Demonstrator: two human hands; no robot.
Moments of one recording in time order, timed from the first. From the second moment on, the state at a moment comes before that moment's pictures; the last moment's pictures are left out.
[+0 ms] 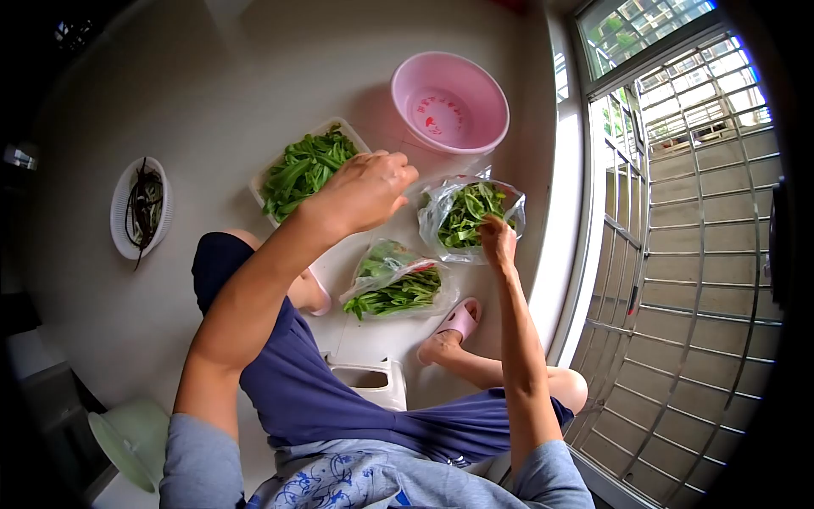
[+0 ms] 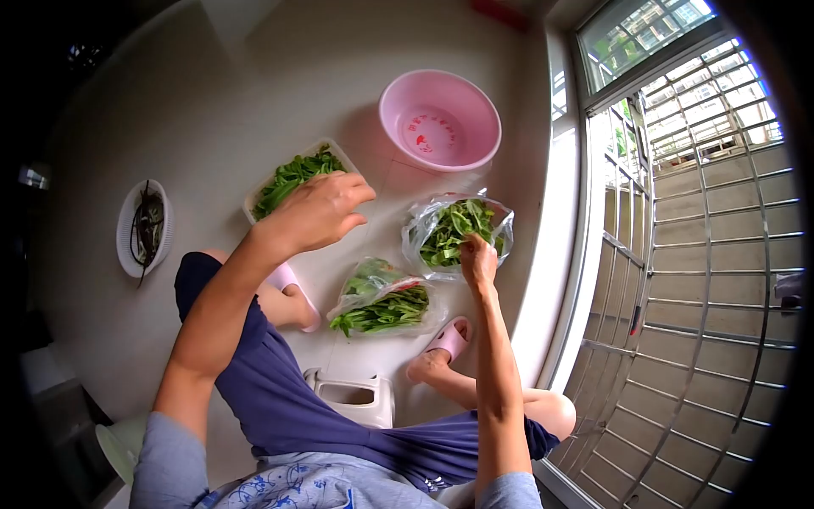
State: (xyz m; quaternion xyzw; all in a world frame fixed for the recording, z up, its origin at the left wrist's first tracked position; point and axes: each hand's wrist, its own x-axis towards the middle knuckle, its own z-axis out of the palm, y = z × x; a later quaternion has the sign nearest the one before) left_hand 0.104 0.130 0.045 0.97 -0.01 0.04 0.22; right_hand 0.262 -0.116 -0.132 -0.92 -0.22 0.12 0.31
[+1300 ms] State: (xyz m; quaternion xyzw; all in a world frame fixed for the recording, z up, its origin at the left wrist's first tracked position) left_hand 0.096 0.130 0.032 0.98 -0.01 -0.08 0.20; right_hand 0.163 -0.115 -0.317 -0.89 -0.29 0.34 0.11
